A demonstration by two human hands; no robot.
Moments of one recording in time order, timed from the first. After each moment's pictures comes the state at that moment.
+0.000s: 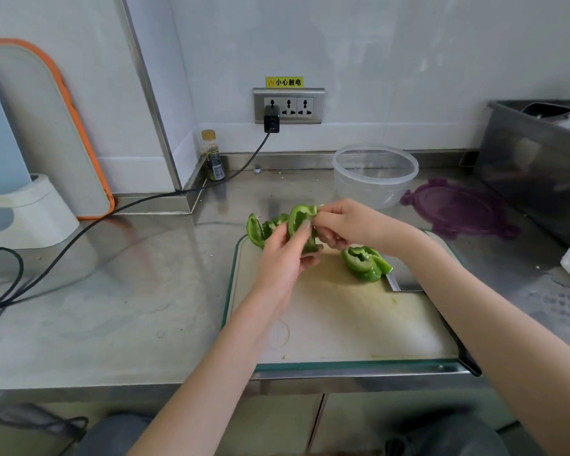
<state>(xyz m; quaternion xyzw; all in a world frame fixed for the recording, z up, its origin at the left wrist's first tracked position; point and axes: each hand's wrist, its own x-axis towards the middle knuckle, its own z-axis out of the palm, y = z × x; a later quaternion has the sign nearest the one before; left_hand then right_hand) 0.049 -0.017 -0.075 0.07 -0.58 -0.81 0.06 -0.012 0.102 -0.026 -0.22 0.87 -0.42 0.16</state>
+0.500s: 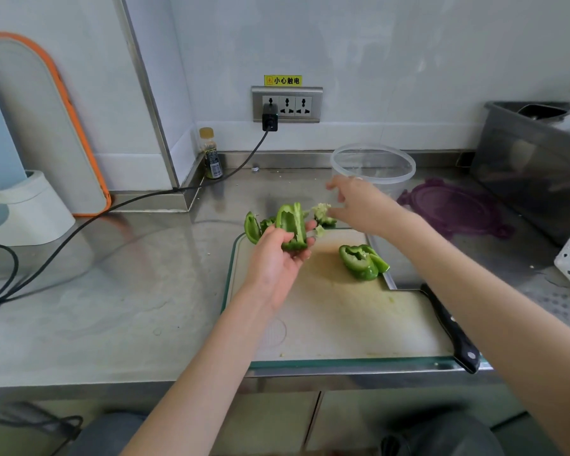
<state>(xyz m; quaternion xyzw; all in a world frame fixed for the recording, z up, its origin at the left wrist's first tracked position) 0.054 -0.023 -0.067 0.10 -0.39 -0.91 0.00 -0.046 0.114 -0.025 -0.18 0.97 -0.15 -0.01</state>
